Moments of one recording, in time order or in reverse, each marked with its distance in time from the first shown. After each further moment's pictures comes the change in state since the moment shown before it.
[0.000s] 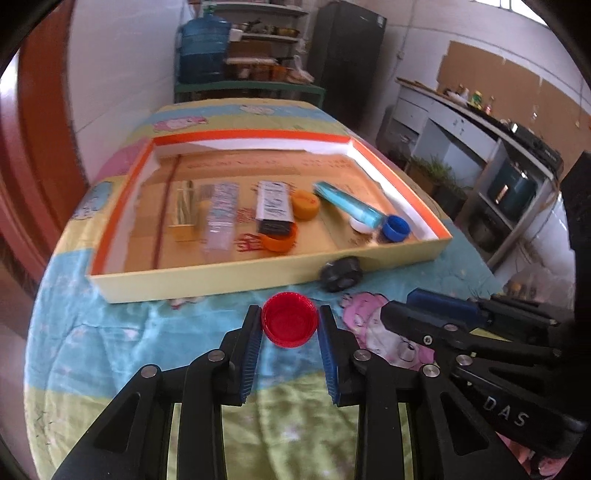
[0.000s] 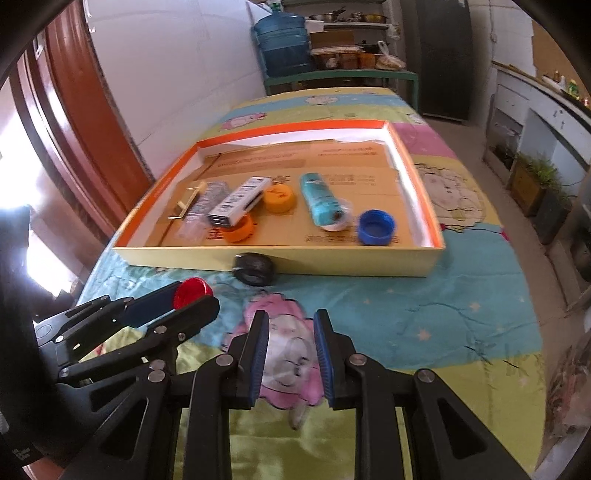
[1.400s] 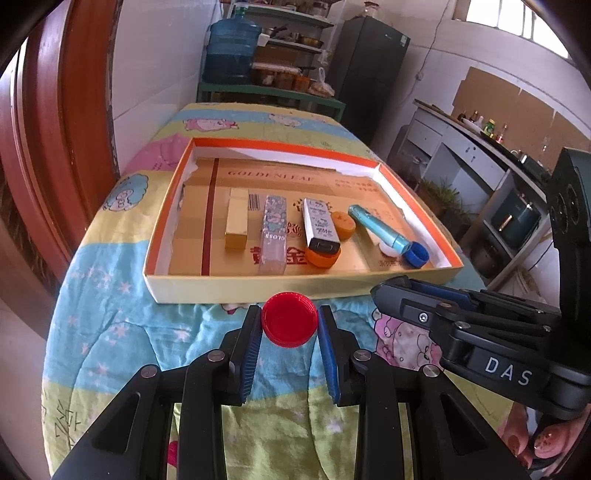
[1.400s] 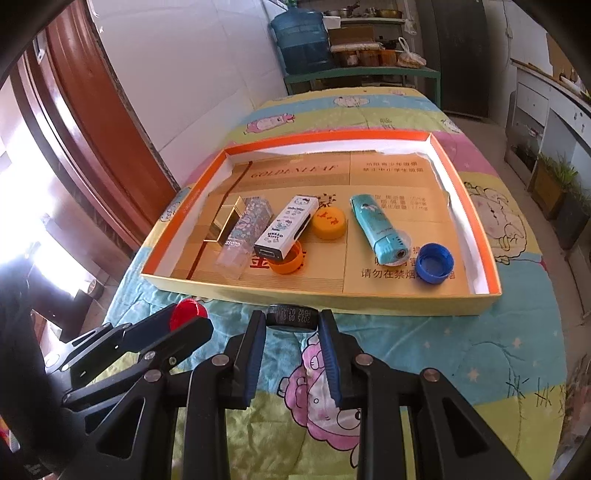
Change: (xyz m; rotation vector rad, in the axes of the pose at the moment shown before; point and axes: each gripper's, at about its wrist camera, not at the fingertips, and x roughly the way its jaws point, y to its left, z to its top) left arm -0.019 0.033 0.003 -0.086 -0.033 -0.013; right arm 0.007 0.024 0.028 -0.005 0.006 0.062
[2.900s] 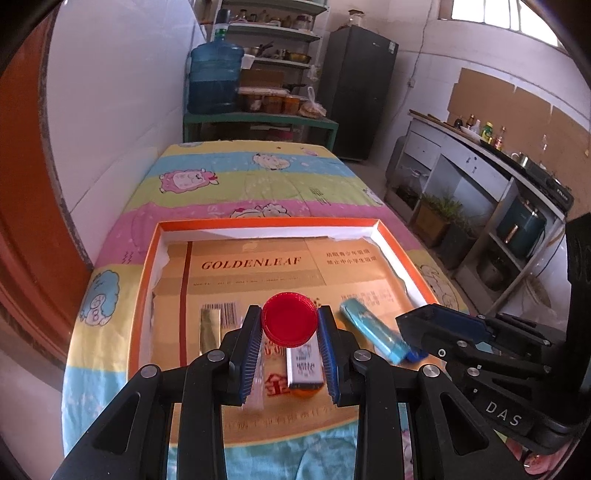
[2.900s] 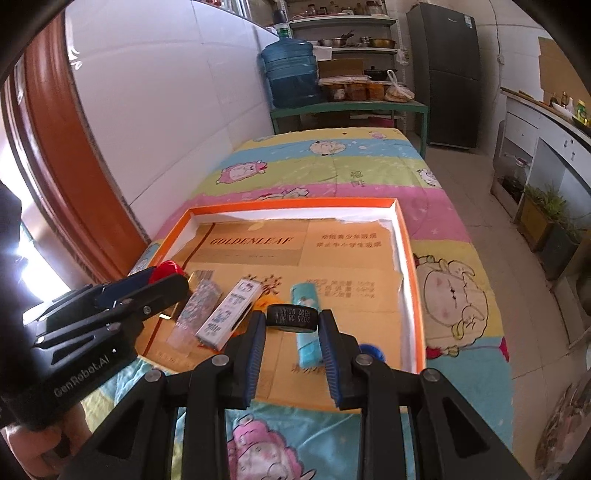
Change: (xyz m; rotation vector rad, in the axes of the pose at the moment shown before) left arm 0.035 -0.029 0.099 0.060 -0.060 0.023; right arm -0.007 -0.044 0.057 -0.028 -0.116 -0.059
